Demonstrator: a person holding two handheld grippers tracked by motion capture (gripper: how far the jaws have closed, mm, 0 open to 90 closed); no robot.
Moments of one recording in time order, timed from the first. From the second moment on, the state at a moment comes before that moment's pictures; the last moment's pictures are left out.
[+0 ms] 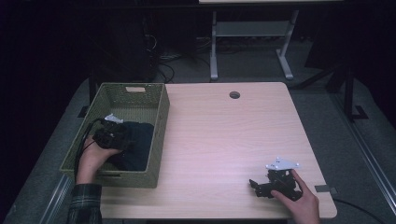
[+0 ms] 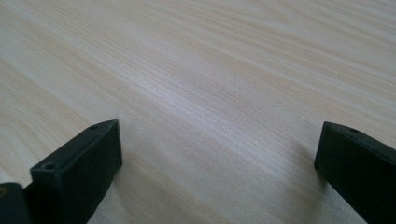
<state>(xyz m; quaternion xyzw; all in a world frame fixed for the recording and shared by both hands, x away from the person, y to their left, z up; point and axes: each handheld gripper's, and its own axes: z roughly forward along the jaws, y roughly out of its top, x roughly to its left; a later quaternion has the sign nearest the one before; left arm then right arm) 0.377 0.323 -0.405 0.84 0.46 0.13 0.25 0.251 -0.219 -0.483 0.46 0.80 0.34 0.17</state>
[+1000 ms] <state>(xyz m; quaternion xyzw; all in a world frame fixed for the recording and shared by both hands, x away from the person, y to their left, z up) 0.382 0.317 -0.416 0.85 0.48 0.06 0.19 0.251 -0.219 -0.483 0.46 0.80 0.34 0.17</state>
